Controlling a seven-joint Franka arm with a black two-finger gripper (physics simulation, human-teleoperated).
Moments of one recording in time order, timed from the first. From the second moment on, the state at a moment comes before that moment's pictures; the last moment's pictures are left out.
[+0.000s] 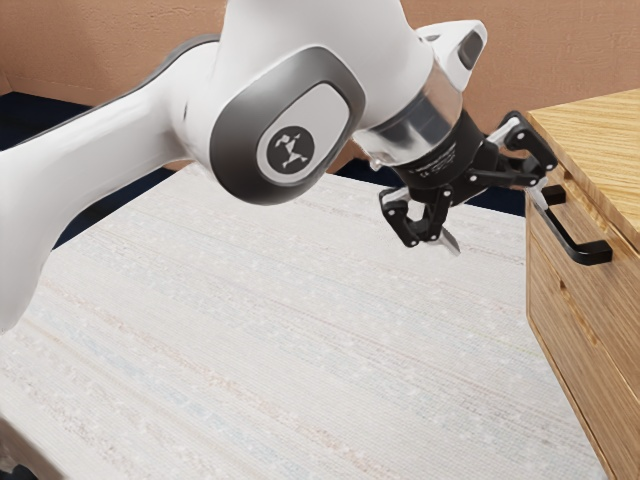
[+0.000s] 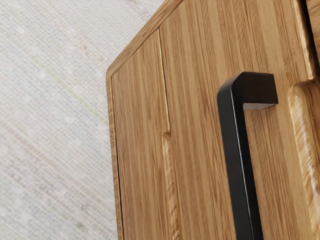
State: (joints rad) arm -0.42 0.10 0.02 -1.42 -0.03 2.04 -1.08
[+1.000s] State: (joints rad) arm -0.44 0.17 0.02 -1.41 -0.03 2.08 -1.08
